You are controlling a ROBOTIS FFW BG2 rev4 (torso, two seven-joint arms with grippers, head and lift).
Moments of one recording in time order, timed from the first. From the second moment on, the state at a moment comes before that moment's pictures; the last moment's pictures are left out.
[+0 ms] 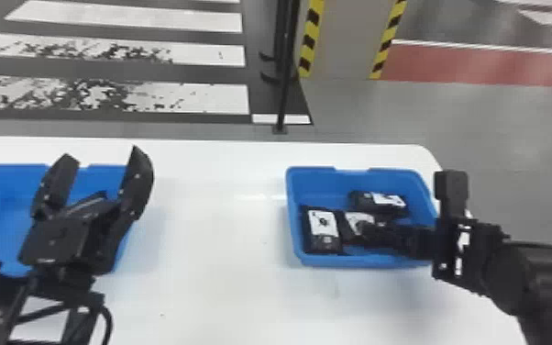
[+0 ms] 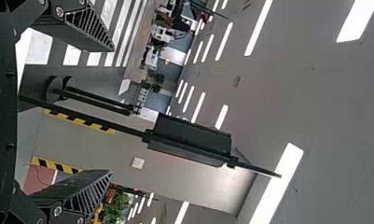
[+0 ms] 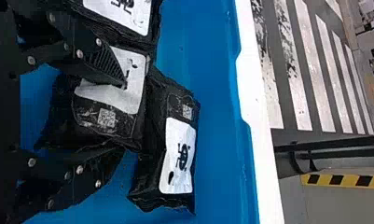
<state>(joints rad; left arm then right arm) 0.41 0.12 -0.12 -2.04 0.37 -0.27 -0.03 -0.01 -0.28 -0.14 -1.78 -0.35 1.06 0.25</state>
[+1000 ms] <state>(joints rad) 0.40 0.13 -0.18 -2.03 0.51 -0.35 -0.03 0.12 -0.27 -0.16 -2.00 -0.64 0.80 0.29</state>
